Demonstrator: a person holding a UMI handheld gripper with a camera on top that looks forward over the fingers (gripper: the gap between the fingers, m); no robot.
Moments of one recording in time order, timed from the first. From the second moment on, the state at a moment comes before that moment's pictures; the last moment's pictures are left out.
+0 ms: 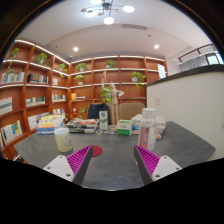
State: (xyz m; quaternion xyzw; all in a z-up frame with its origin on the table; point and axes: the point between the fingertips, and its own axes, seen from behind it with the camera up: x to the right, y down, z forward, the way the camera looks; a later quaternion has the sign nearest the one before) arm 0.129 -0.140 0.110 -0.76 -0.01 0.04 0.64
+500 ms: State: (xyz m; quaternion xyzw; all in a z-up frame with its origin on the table) arm 0.238 -0.048 0.095 -0.75 -0.01 -0.02 0.66
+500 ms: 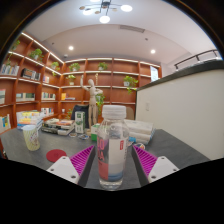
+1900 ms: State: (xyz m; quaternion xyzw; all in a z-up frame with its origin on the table) arm -0.037 0.066 0.176 -0.32 -0.61 -0.56 0.45
